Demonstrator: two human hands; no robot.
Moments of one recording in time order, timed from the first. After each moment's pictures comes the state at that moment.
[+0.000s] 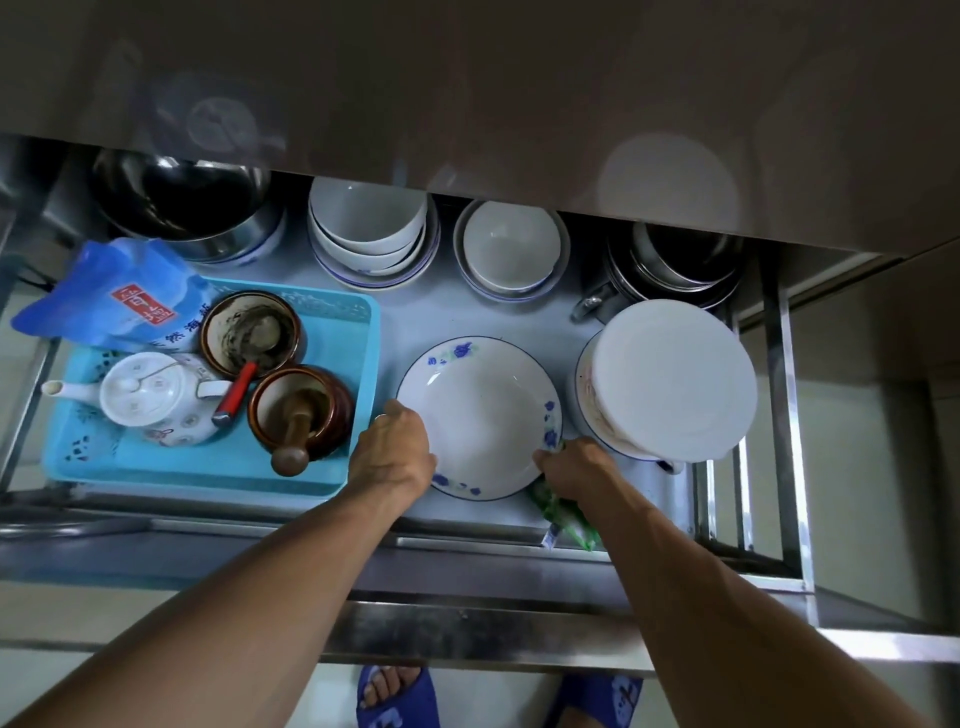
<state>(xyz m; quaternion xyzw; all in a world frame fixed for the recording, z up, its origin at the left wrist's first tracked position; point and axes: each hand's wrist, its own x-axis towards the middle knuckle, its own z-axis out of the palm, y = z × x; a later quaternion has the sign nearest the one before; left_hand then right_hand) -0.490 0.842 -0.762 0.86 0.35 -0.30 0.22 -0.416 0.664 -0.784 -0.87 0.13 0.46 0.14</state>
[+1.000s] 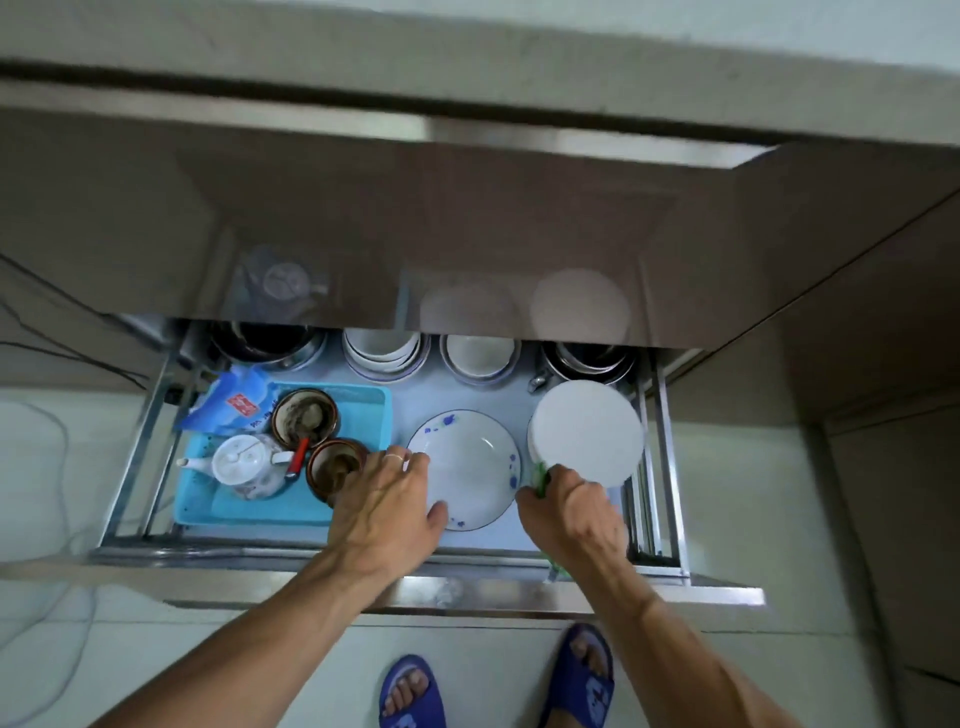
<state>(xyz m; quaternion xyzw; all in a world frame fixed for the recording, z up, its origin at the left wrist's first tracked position) -0.528 0.828 -0.565 0.96 0.15 -0.21 0.13 -0.461 0.662 -0.562 -0.93 0.05 0.32 0.16</state>
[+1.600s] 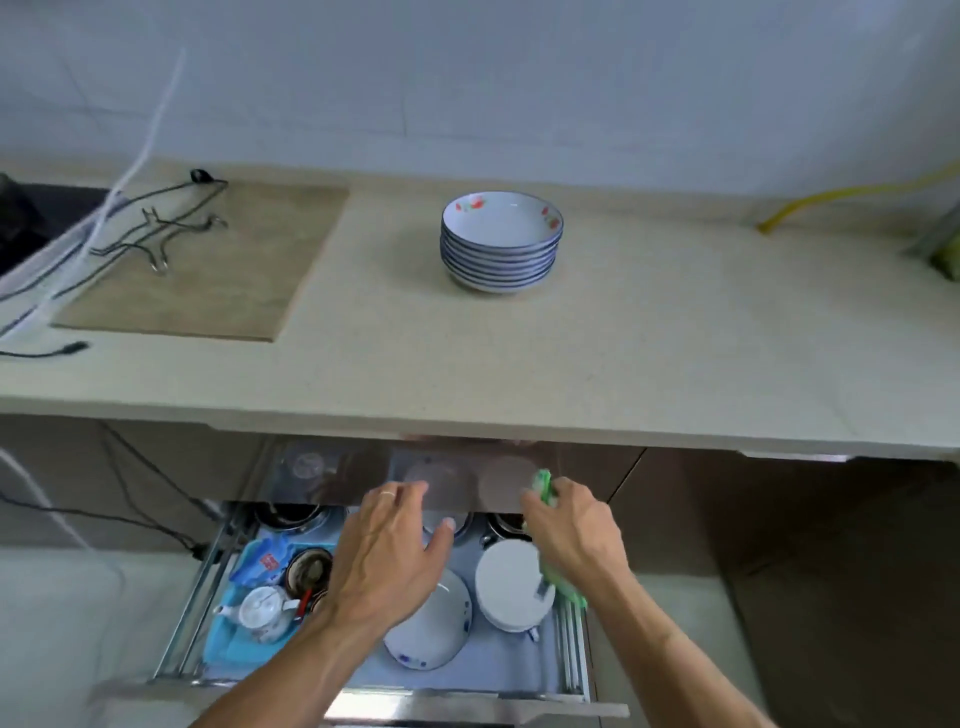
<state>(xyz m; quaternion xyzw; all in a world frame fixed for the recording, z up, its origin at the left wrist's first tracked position) -0.500 0.771 -0.277 0.96 0.18 0.01 0.20 -0.412 0.609 -0.251 -0.92 0.04 0.23 0.31</state>
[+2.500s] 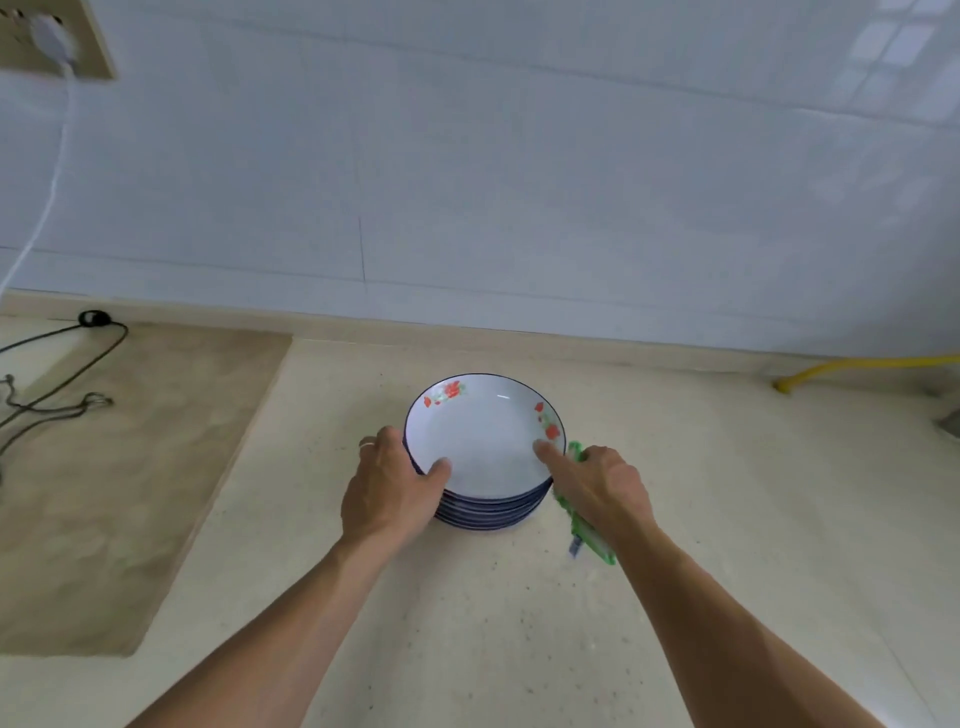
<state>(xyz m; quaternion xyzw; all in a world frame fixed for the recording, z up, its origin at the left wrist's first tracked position) -0.142 0.885 -0.177 0.87 0.32 0.04 0.38 -0.064 0.697 -0.157 -0.94 0.08 0.15 0.29</state>
